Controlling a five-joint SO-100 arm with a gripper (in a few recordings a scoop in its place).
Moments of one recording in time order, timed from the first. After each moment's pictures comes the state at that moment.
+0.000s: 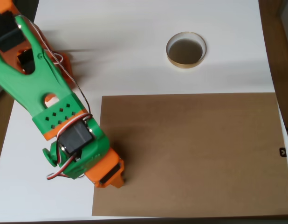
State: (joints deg) arm 8.7 80.5 101.9 66.1 -9.9
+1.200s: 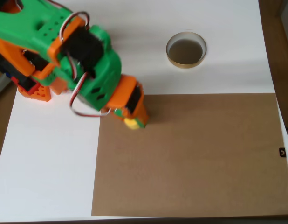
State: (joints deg) arm -14.7 106.8 107.2 77.5 -13.7
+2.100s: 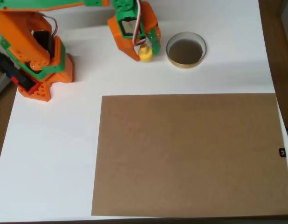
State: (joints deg) arm -52.1 101.5 107.5 80.1 -16.5
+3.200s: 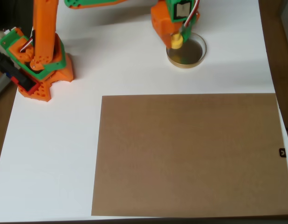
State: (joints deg) arm -58.8 63.9 66.3 87.5 -16.3
